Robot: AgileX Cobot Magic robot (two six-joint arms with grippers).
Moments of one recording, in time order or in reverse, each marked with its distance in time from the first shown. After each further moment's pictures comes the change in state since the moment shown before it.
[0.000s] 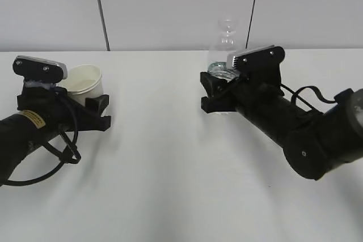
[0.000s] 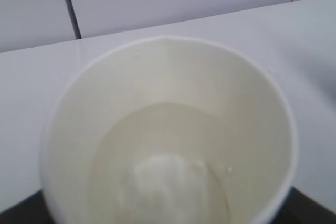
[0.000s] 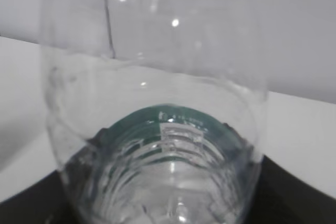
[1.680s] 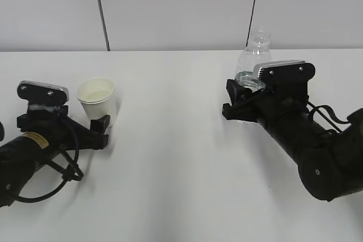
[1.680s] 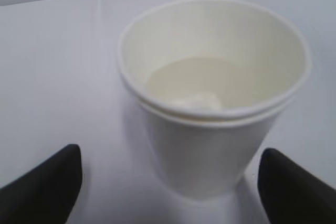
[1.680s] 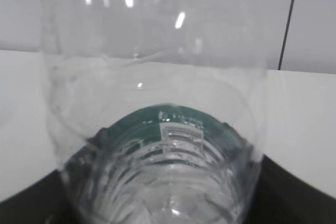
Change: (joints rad) left arm 0.008 0.156 0.023 -0.072 -0.140 0.023; right arm 0.000 -0.008 0.124 0.182 -0.123 -0.013
